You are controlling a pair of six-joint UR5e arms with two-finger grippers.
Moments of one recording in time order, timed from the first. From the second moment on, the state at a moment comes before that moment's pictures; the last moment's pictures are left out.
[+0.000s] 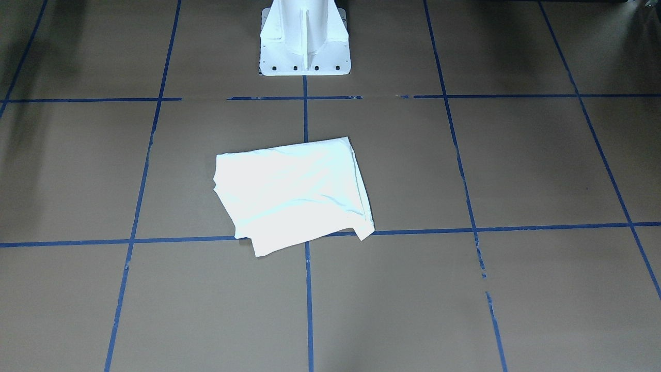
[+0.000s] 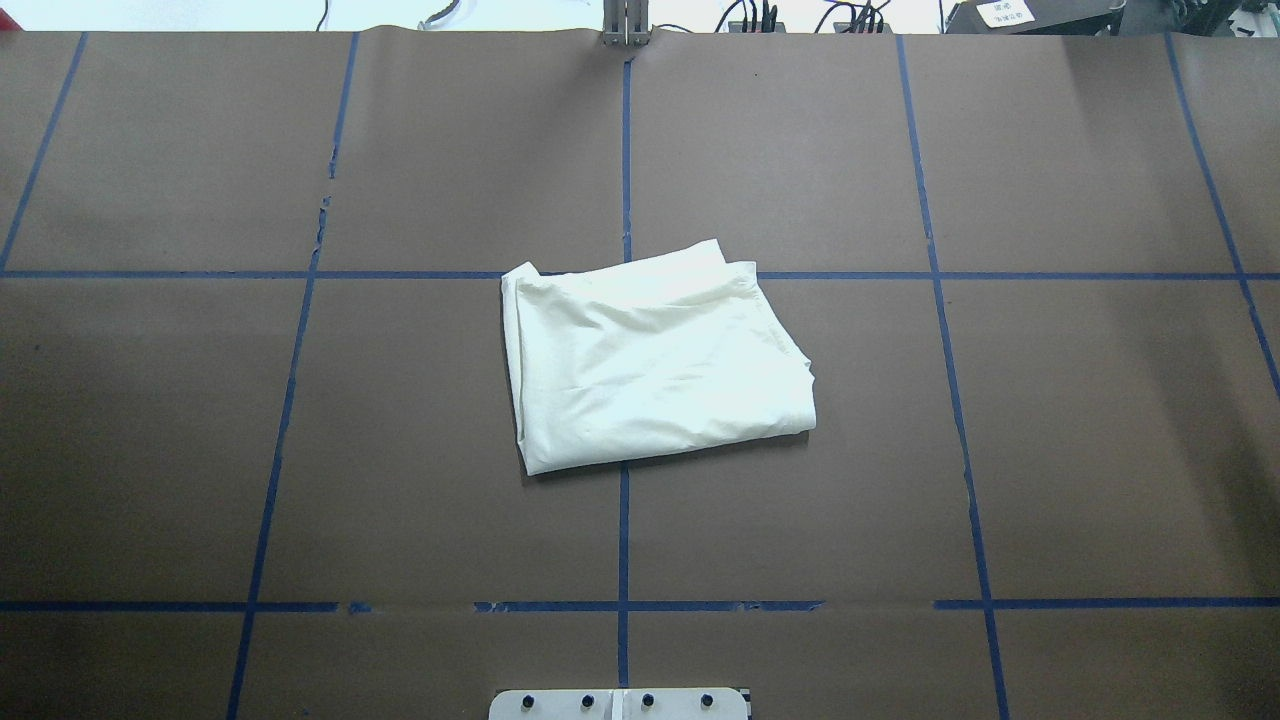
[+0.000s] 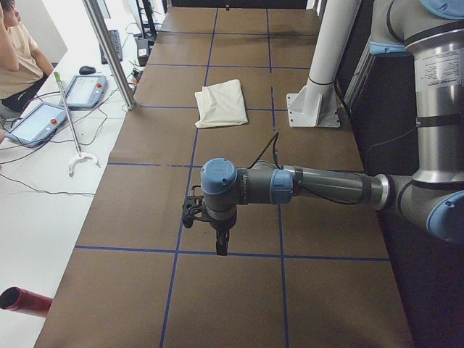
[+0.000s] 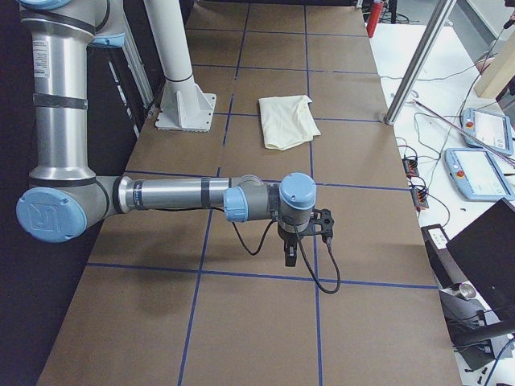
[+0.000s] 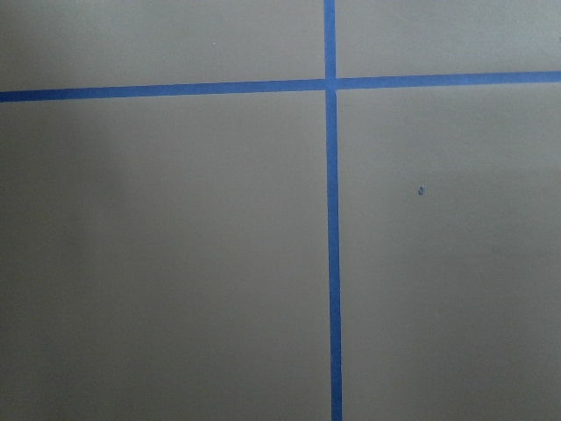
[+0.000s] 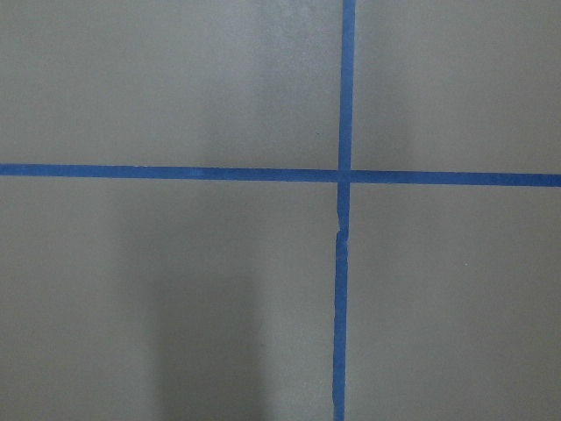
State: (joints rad) left arm -1.58 -1.40 -1.84 -1.46 -2.32 0.04; right arm 1.50 -1.62 1.68 -1.51 2.36 0.12
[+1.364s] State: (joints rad) left arm -1.58 -1.42 -1.83 -1.46 -2.32 0.04; right arm 1.50 -1.62 1.69 -1.51 2.36 0.13
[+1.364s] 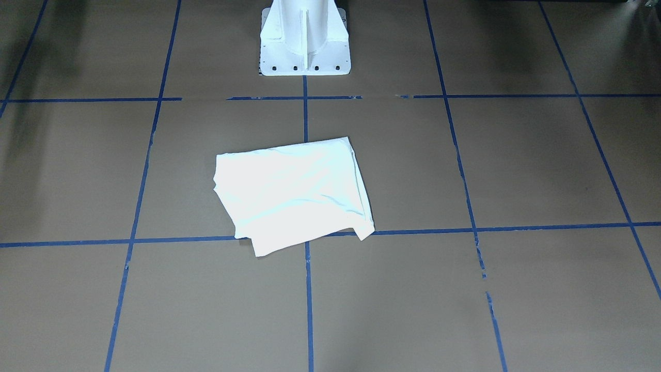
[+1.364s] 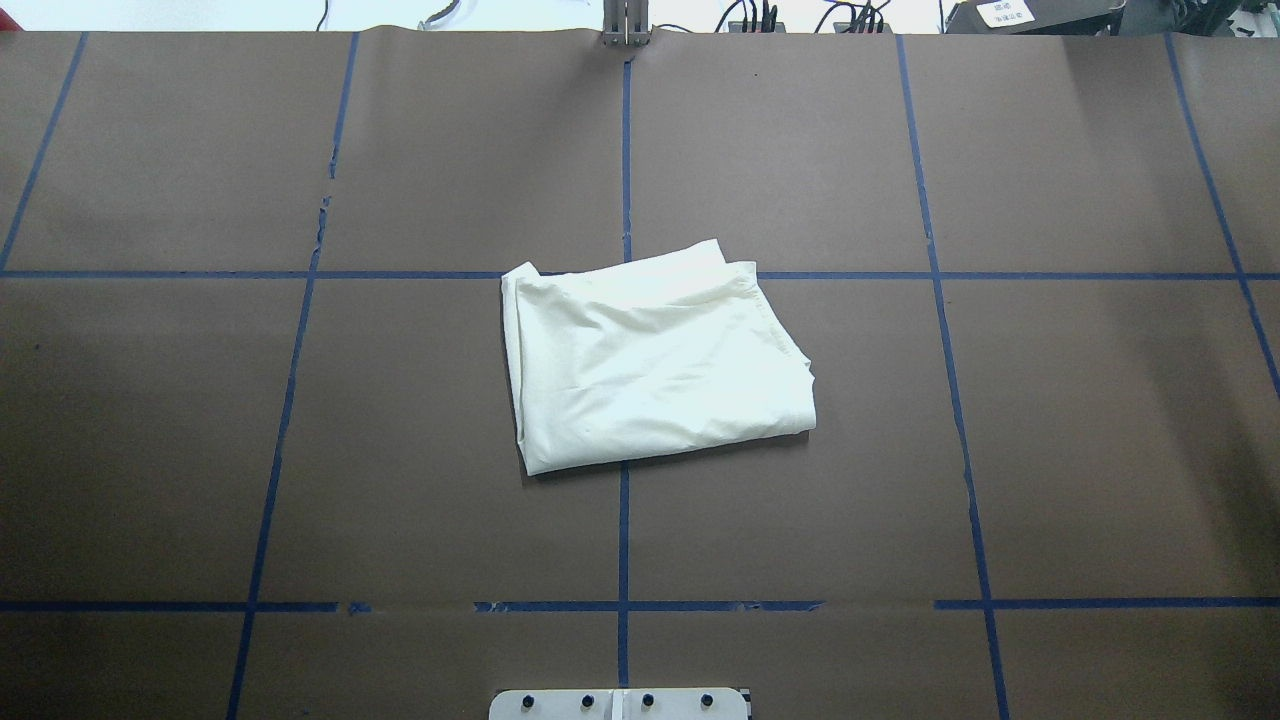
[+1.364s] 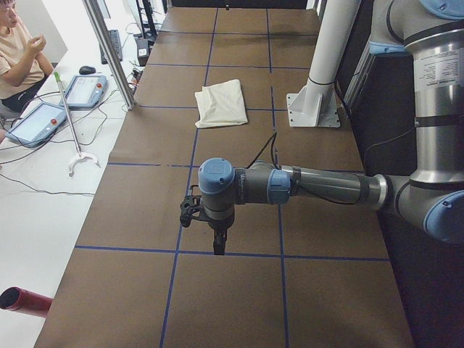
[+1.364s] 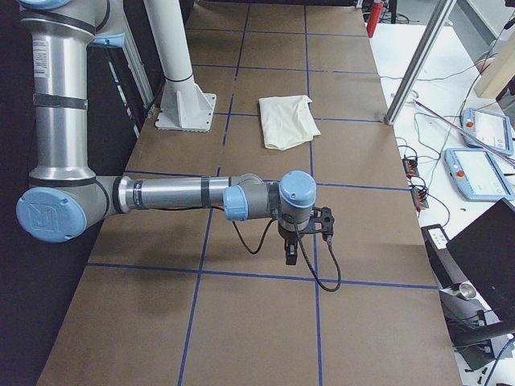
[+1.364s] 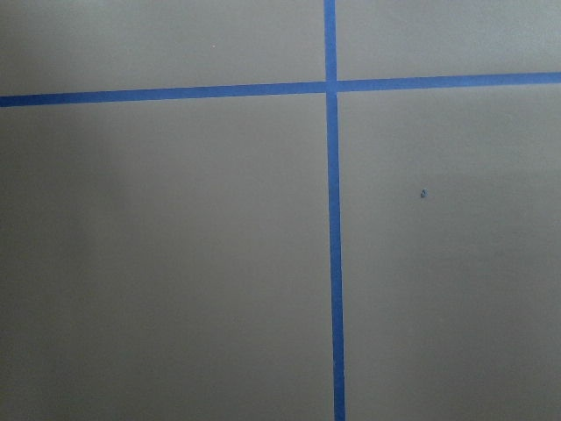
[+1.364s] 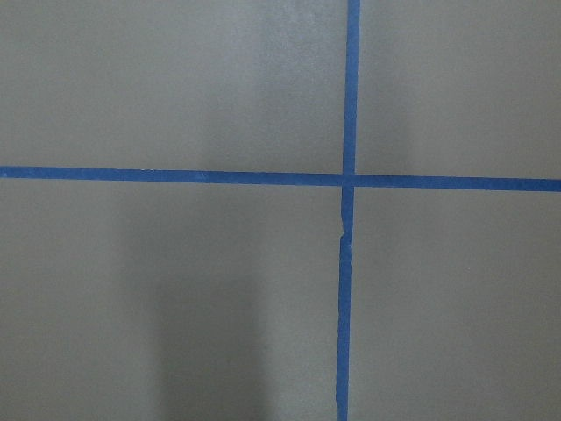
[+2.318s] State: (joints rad) left arm -1.58 -1.55 -1.72 -1.47 -2.32 0.04; right arm 1.50 -1.62 1.69 -1.51 2.36 0.13
